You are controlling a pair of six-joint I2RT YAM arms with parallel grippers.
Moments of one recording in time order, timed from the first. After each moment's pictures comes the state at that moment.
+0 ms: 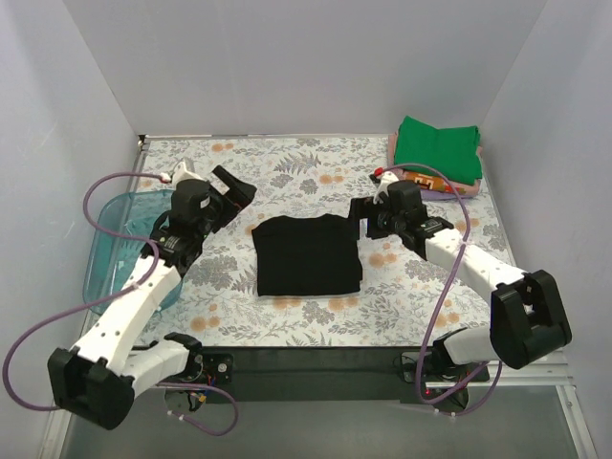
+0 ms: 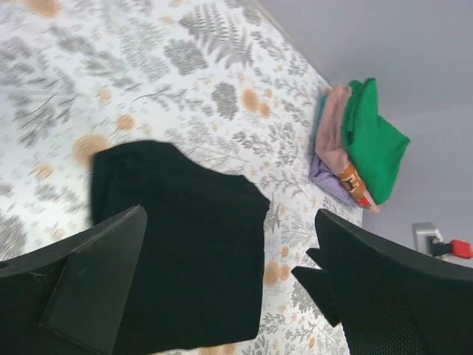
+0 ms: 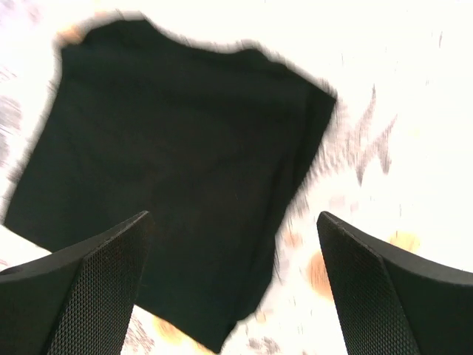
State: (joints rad) left arm -0.36 1.08 0.94 -0.28 -0.12 -0.92; right arm 0.45 1.36 0.86 -0.13 -0.24 0.30
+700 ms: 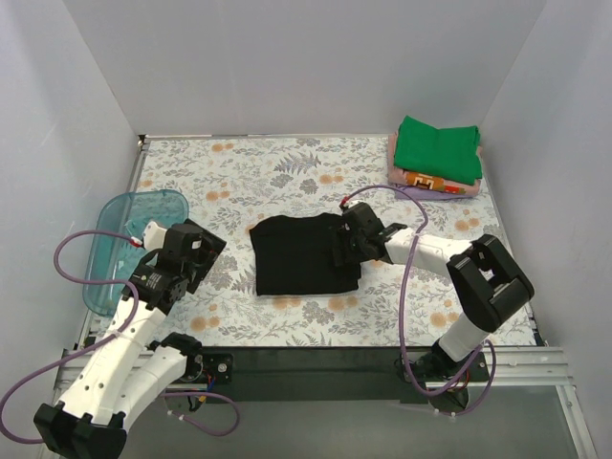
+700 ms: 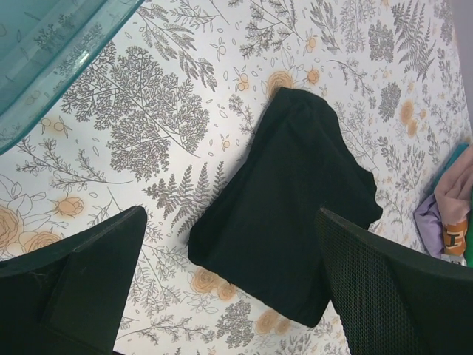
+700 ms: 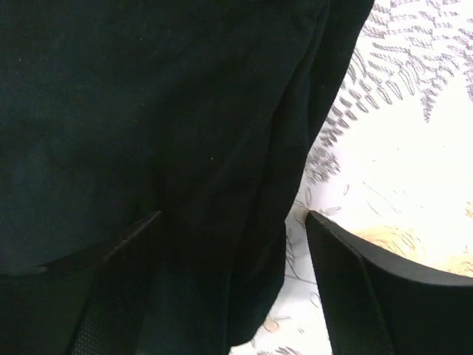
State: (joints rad) left arm -0.35 0.76 0.78 -0.84 -0.36 -1.21; right arm 0.67 1.62 0.87 -0.24 0.05 0.38
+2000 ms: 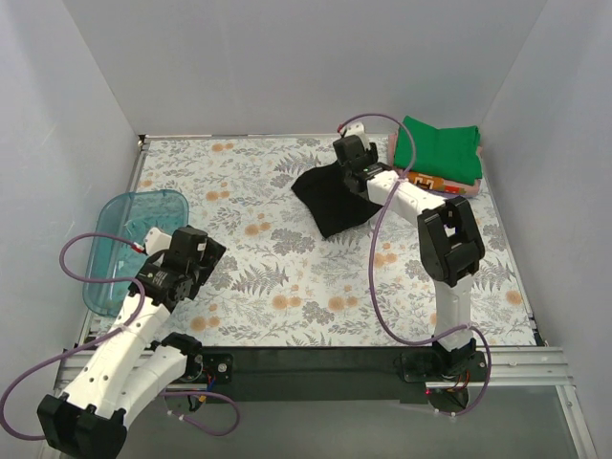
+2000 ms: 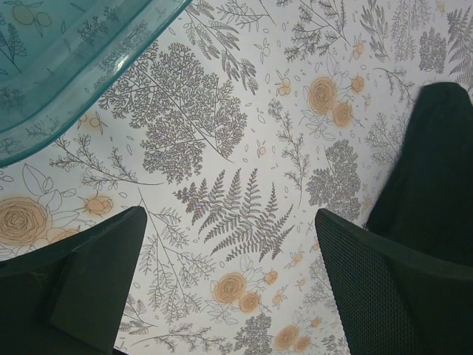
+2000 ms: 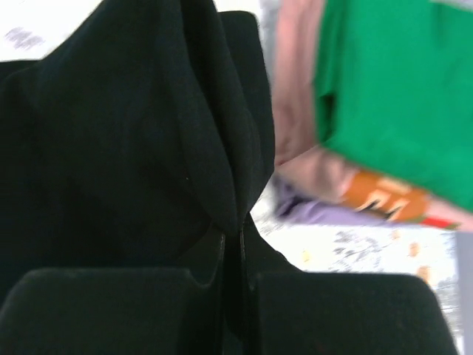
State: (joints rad) left arm -0.35 0.78 0.73 -0.86 -0.40 -1.25; right arm 0.55 2.01 1.55 -0.26 0.67 0.02
